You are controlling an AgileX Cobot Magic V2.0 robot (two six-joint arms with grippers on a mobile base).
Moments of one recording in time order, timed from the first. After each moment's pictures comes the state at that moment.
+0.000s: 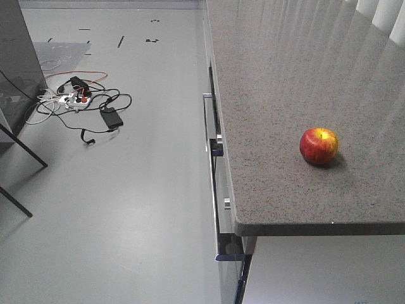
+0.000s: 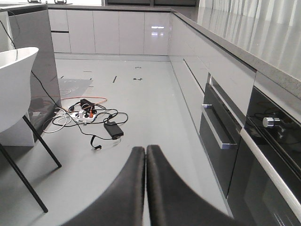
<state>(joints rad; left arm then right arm) 0.02 -0.01 0.03 0.22 0.19 -0.33 0.13 -0.01 0.03 -0.16 0.18 0.29</state>
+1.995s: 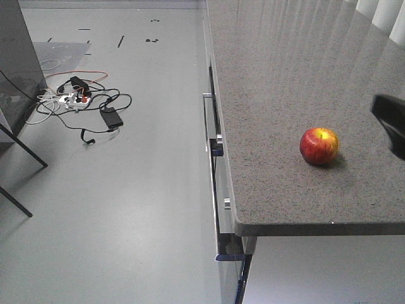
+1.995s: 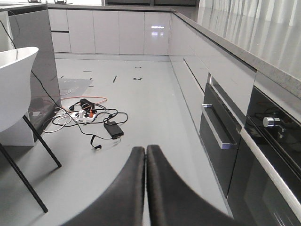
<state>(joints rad) 0.02 -0.01 0.03 0.22 0.19 -0.33 0.13 0.83 -0.83 0.16 0.32 -0.22</state>
